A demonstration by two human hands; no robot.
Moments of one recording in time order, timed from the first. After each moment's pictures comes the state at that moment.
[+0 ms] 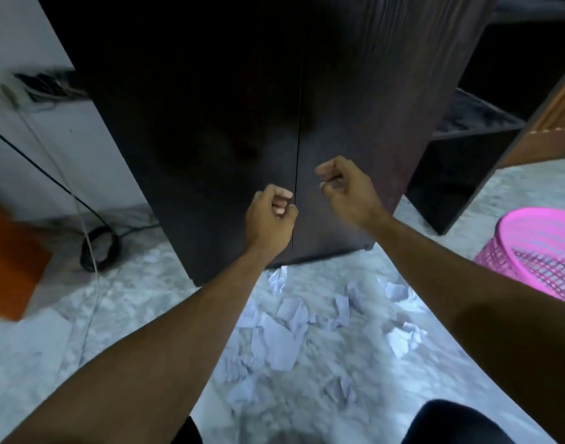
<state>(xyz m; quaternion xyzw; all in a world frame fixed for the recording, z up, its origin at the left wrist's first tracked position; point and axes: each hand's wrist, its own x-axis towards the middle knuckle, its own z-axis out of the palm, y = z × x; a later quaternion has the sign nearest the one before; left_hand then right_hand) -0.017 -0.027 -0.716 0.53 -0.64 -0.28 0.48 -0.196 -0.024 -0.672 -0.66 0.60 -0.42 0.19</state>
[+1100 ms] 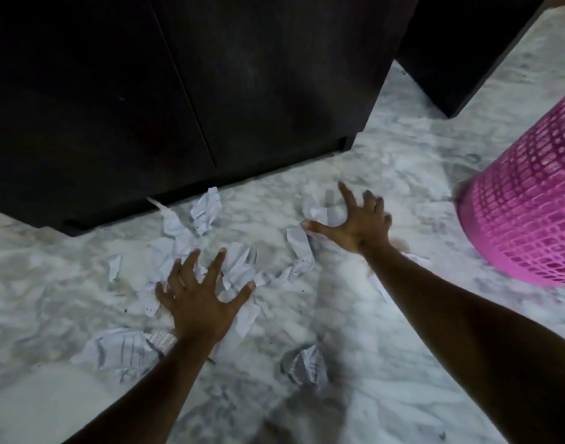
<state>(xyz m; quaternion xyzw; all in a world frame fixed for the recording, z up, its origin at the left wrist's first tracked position) -0.023 0.047 -1.119 0.69 -0.72 -0.06 0.12 -0.346 -0.004 -1.066 -0.49 0.83 -0.07 0.24</state>
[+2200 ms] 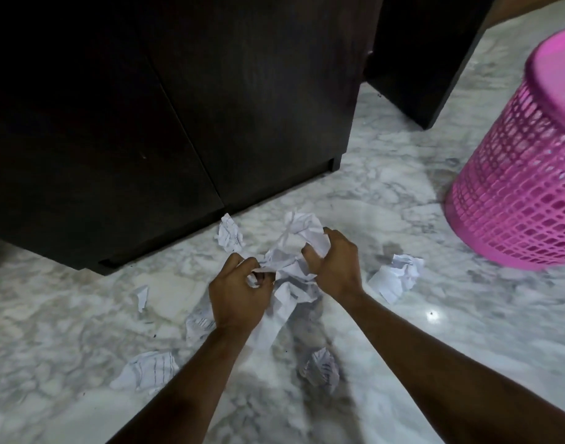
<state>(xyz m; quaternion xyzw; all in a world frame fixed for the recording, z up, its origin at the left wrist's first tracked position) -0.073 0.033 -1.028 0.57 -0.74 -0.15 0.33 -0.262 0.053 -1.031 -0.46 0.75 -0.42 0.23</state>
